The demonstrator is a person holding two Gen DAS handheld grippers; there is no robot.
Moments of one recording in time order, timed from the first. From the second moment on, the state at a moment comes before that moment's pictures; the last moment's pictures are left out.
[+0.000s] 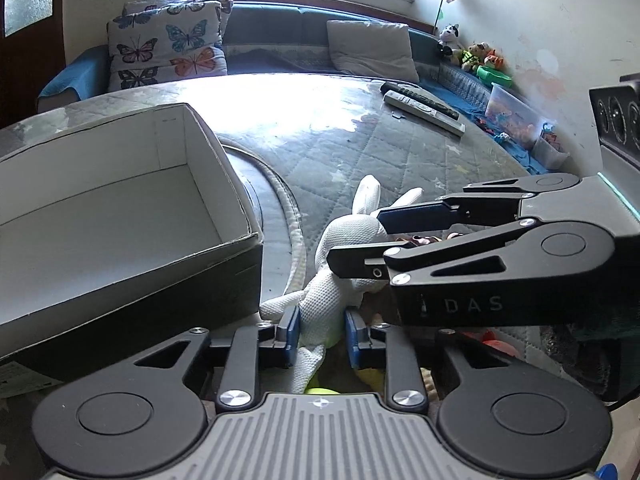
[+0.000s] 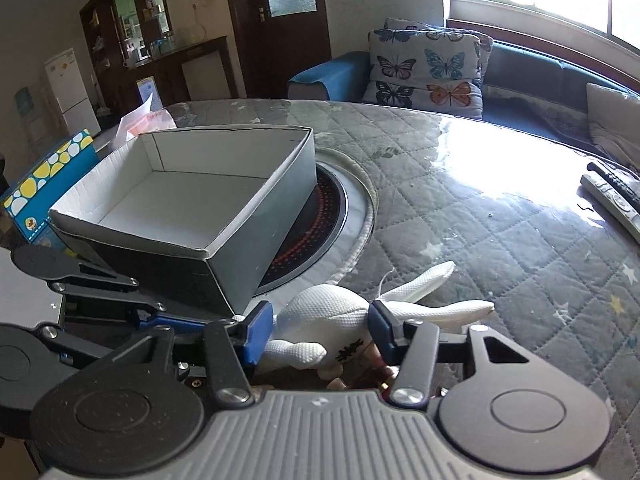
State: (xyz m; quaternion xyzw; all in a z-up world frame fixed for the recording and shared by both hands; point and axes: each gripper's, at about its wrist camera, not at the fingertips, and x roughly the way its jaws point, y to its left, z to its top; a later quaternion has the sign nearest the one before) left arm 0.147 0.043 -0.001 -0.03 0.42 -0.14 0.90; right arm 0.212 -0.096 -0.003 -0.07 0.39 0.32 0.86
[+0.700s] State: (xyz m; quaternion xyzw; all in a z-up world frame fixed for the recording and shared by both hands) left arm 0.129 0.040 0.013 -0.02 0.37 -0.13 0.92; right arm 0.197 -0.100 0.015 -0.07 0.36 0.31 0.88
